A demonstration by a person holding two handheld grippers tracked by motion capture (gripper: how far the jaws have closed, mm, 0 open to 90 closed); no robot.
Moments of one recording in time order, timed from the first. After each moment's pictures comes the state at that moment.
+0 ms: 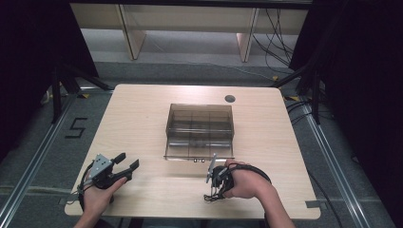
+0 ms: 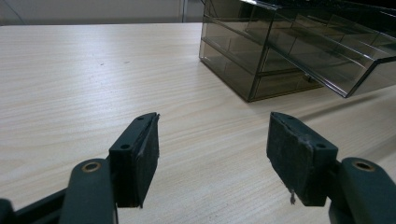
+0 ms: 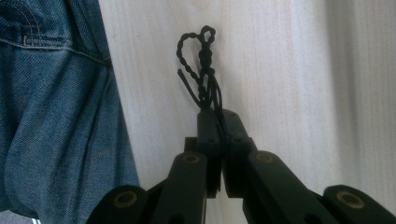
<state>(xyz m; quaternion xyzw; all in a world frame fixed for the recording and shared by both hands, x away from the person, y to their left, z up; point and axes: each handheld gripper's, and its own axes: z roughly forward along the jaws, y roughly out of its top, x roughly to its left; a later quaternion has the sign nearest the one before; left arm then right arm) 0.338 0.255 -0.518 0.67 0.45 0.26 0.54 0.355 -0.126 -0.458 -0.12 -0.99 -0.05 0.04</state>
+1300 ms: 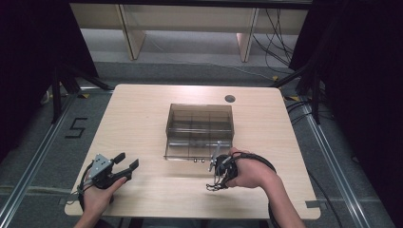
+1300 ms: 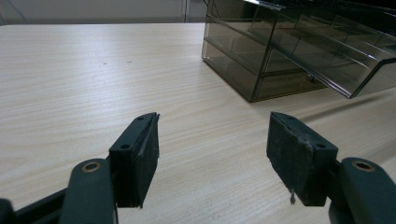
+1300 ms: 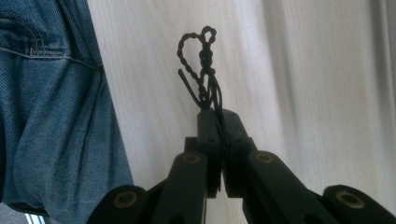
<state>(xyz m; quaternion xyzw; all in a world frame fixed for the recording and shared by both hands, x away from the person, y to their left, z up) 0.338 0.256 -0.518 0.66 0.46 0.26 0.53 0.370 -0.132 -0.426 -0.14 -0.99 -0.05 0.03</state>
